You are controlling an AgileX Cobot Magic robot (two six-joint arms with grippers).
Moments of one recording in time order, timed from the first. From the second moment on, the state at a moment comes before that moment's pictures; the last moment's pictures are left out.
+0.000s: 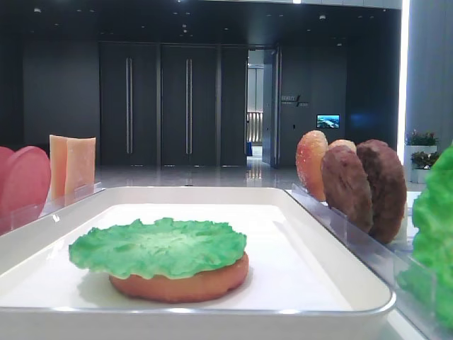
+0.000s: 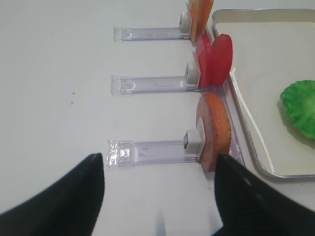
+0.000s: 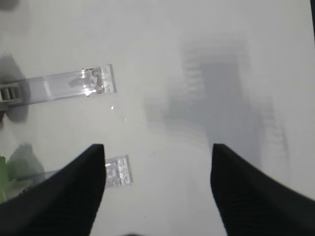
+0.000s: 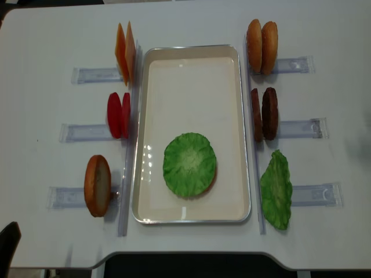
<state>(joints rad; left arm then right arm) -0.04 -0.02 -0.48 0.01 1.11 -0.02 -0.08 1.24 -1.13 0.01 1.22 0.02</state>
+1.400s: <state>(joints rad) -0.04 -0.02 -0.48 0.01 1.11 -0.02 -0.08 0.06 -0.60 0.07 1.23 0.00</state>
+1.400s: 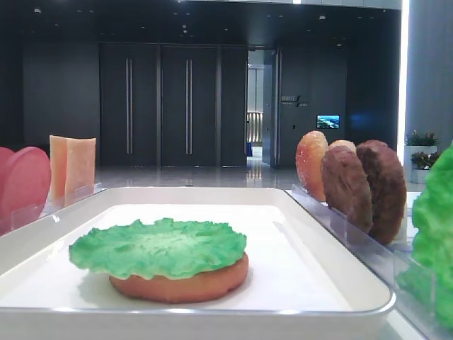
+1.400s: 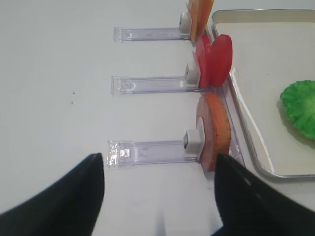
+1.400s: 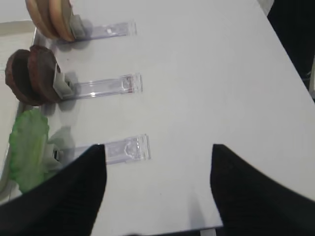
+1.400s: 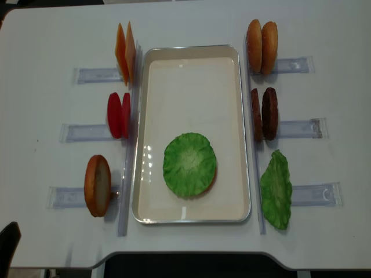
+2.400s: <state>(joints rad) -0.04 -0.02 -0.48 0.01 1.11 -0.02 -0.08 -0.01 -0.51 0.08 1.13 -0.01</state>
